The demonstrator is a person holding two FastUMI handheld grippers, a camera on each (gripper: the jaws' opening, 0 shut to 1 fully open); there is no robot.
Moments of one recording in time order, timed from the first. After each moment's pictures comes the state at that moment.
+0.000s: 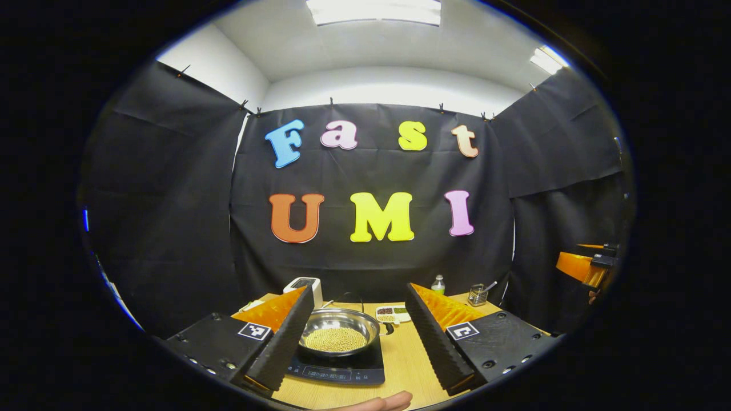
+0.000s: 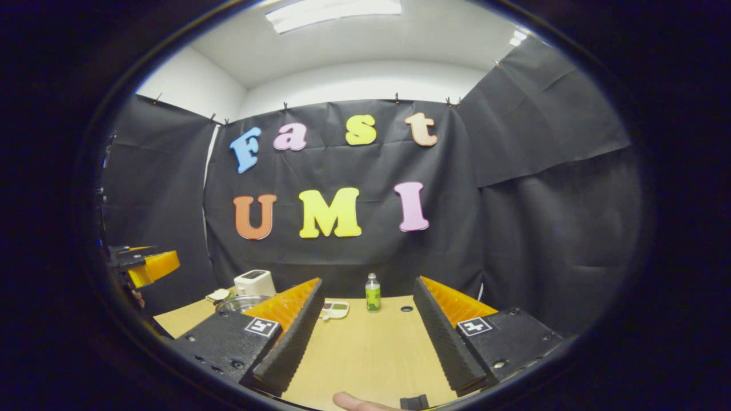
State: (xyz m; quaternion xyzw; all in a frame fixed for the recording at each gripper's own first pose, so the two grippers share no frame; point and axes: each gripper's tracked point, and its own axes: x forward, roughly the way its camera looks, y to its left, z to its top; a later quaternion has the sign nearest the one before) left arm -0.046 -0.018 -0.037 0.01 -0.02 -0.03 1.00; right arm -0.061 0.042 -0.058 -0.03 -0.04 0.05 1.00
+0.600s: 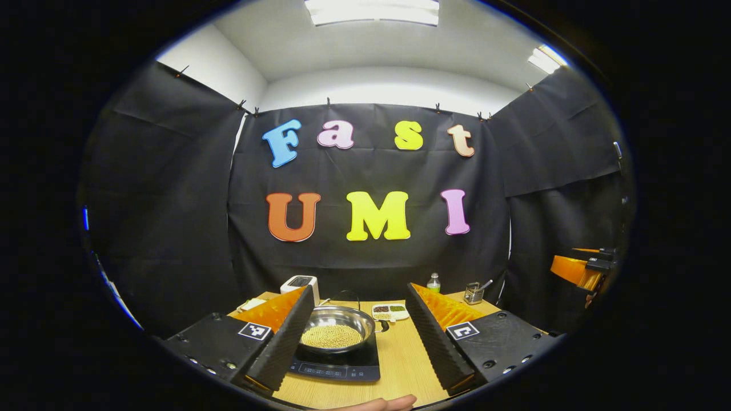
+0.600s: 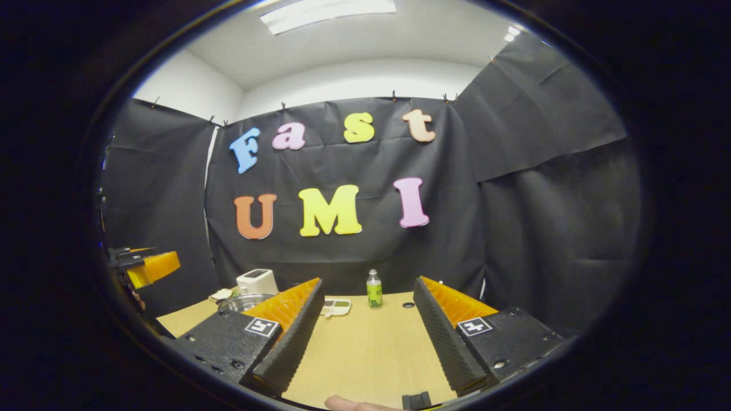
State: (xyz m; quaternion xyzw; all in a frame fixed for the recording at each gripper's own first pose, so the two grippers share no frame) left arm -0.057 -0.026 -0.041 0.01 -0.02 -0.05 1.00; right arm -0.061 0.029 -0.074 -0.01 -0.03 0.05 1.00
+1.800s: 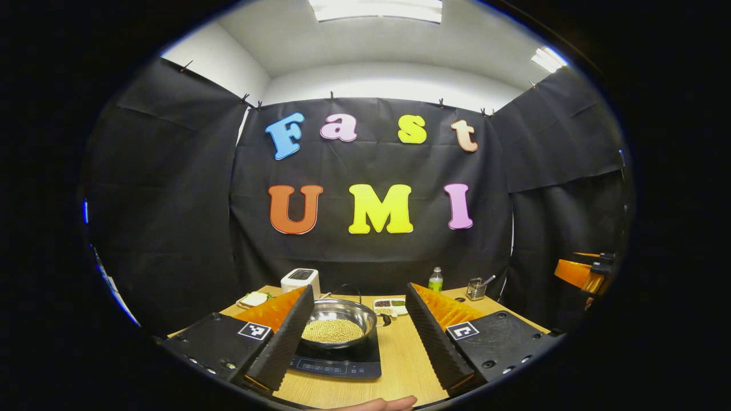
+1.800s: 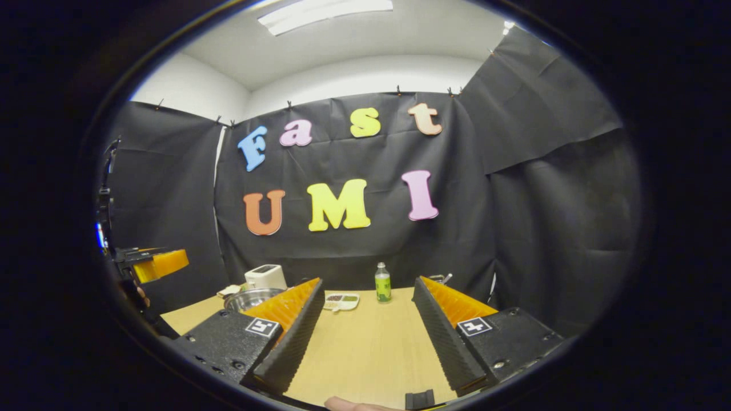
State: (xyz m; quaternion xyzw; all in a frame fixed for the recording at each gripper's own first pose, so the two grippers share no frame) left arm -0.053 -0.023 -0.056 0.01 -0.01 -0.03 1.00; right arm -0.059 0.035 -0.094 -0.01 -0.03 0.08 1.00
